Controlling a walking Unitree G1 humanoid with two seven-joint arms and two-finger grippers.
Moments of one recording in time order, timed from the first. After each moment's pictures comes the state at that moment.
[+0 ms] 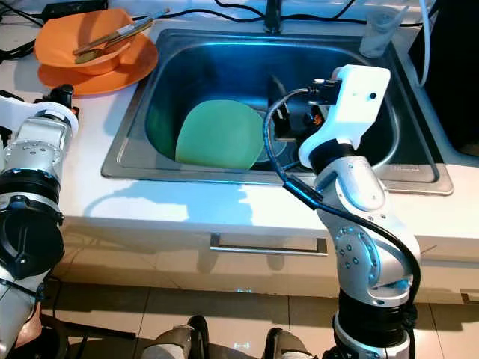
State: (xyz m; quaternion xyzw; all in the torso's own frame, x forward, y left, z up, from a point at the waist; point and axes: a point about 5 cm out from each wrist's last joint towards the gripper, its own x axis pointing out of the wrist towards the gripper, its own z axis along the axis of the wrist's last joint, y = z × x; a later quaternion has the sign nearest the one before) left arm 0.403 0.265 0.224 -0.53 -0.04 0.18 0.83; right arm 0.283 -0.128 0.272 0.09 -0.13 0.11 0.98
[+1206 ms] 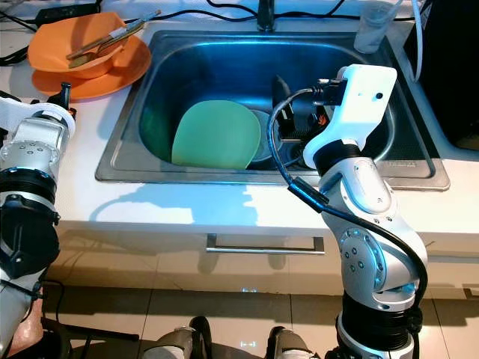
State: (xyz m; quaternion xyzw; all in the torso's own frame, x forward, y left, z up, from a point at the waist) left arm 0.401 0.271 0.225 -0.51 -0.04 0.19 0.84; right arm 0.281 -0.131 0.273 0.09 -0.13 0.10 0.98
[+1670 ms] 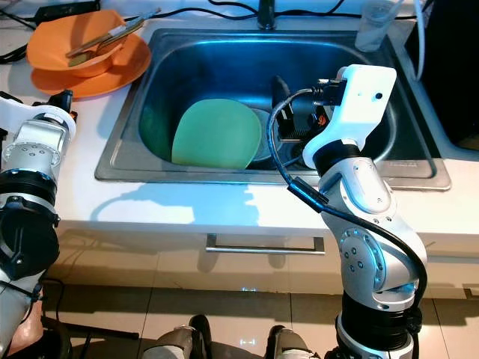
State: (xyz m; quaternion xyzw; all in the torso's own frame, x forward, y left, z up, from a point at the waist) left arm 0.401 0.271 0.221 -0.51 -0.03 0.19 0.84; right arm 0.281 -0.131 0.273 0.09 -0.13 0.10 0.98
